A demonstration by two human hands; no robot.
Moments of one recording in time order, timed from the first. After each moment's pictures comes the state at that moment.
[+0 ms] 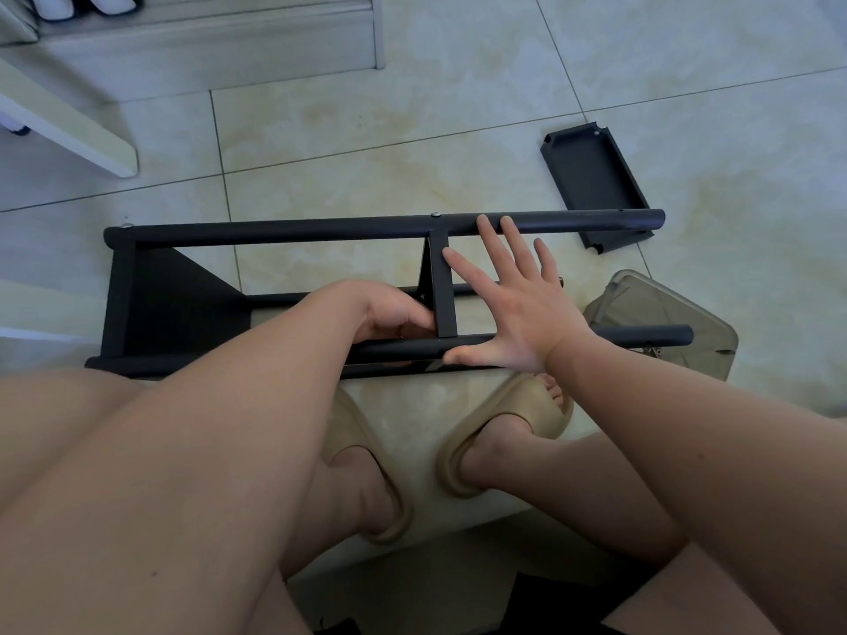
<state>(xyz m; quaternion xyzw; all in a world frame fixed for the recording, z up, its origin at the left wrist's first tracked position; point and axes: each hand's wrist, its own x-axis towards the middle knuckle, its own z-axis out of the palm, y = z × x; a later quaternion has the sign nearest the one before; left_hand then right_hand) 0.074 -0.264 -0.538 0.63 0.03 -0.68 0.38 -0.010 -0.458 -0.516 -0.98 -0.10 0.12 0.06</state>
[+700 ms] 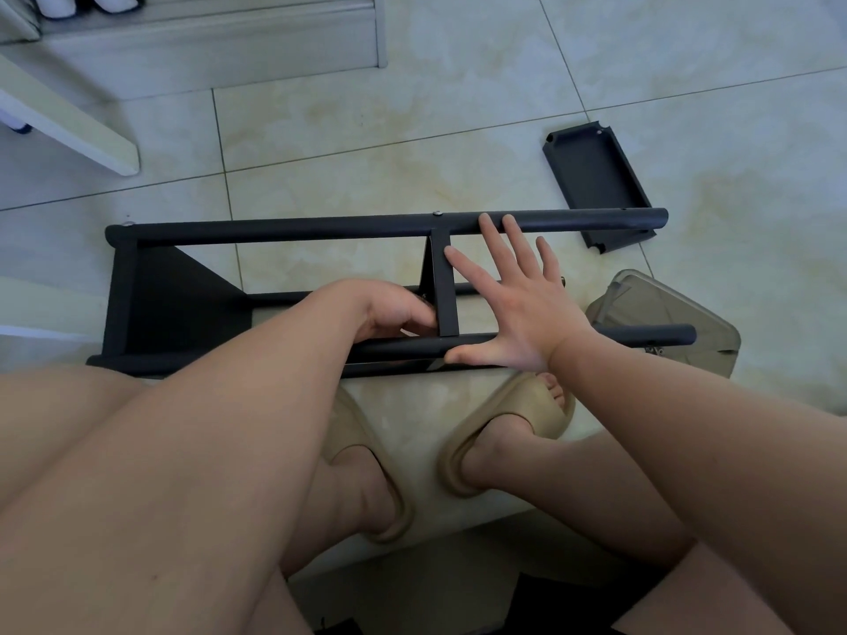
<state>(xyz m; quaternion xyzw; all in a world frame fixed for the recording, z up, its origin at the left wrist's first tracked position) 0.075 -0.264 -0.535 0.64 0.01 -0.66 0.39 -0.009 -0.458 -0.516 -0.98 -0.11 0.13 0.06</state>
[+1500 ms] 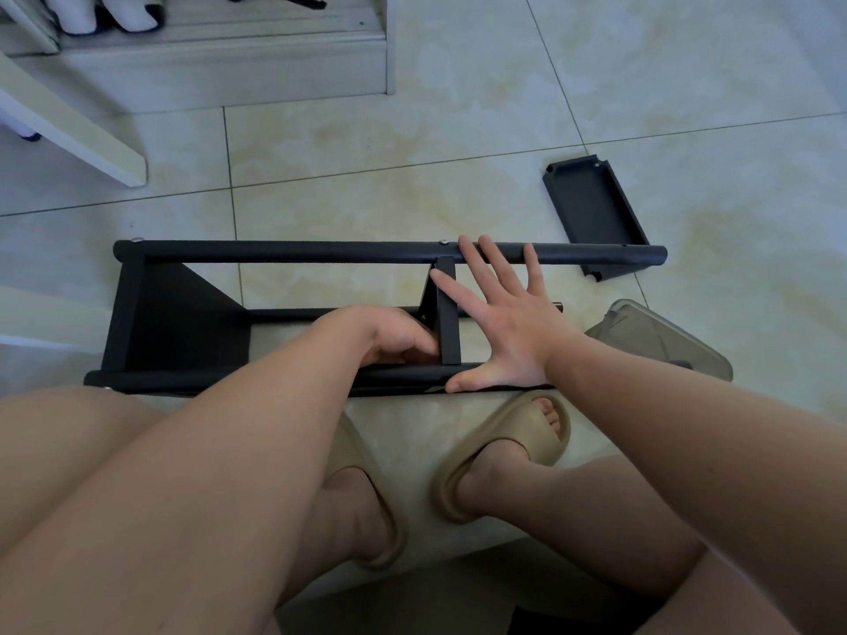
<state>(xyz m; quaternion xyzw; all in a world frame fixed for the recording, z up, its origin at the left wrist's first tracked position) 0.072 -0.264 -0.535 0.67 0.00 -0.62 0.40 0.012 -0.457 -0.514 -0.97 -0.20 0.13 0.01</state>
